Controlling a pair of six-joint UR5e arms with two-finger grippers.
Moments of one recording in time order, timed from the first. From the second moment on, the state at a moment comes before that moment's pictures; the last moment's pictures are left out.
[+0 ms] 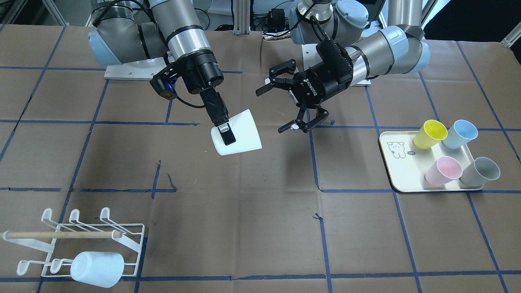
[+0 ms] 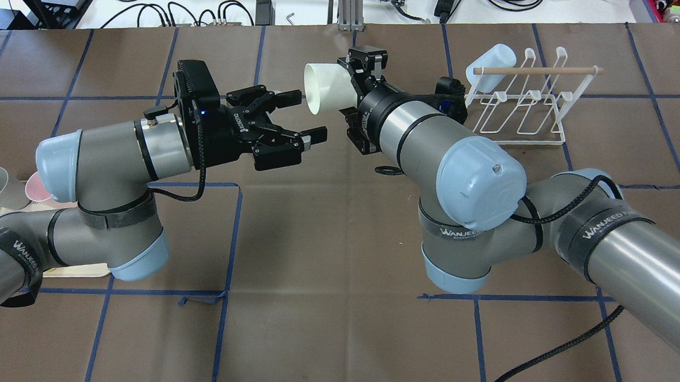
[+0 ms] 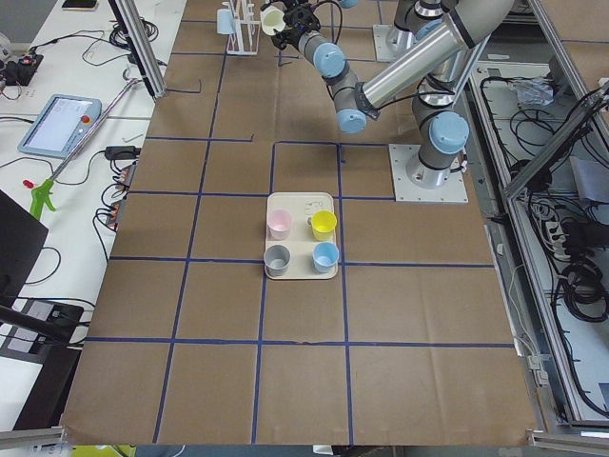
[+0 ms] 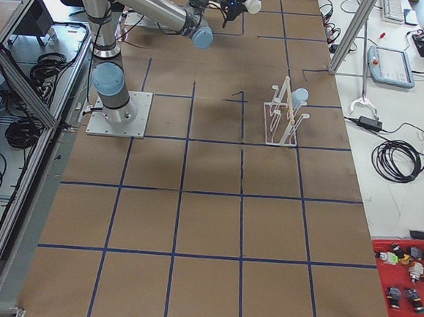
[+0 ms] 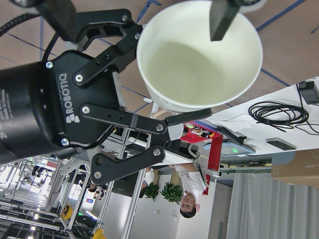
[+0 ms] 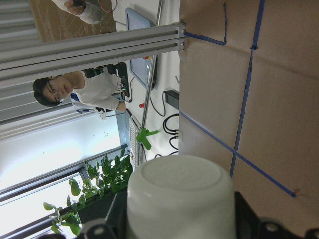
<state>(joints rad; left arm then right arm) -1.40 -1.68 -2.25 0.16 0.41 0.34 1.85 -1.43 2.07 -3.30 -1.40 1.73</state>
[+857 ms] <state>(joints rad) -1.27 -1.68 -2.07 -0.13 0.89 0.10 1.61 -1.43 2.07 -3.29 -1.41 1.24</state>
